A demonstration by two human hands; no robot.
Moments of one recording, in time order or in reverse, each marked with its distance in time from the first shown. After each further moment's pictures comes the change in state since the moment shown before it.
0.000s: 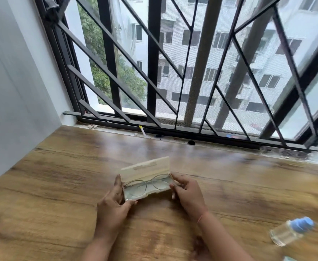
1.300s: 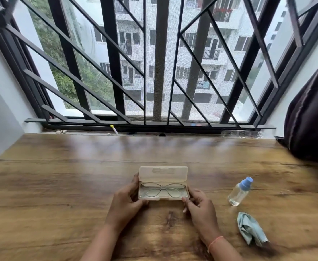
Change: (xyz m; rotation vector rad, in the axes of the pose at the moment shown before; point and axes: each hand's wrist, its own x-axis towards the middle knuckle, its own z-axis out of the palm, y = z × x) left_hand -0.022 0.010 0.064 -0.159 -0.512 0.087; right_hand -0.109 0.037 -0.069 -0.061 0.364 0.088
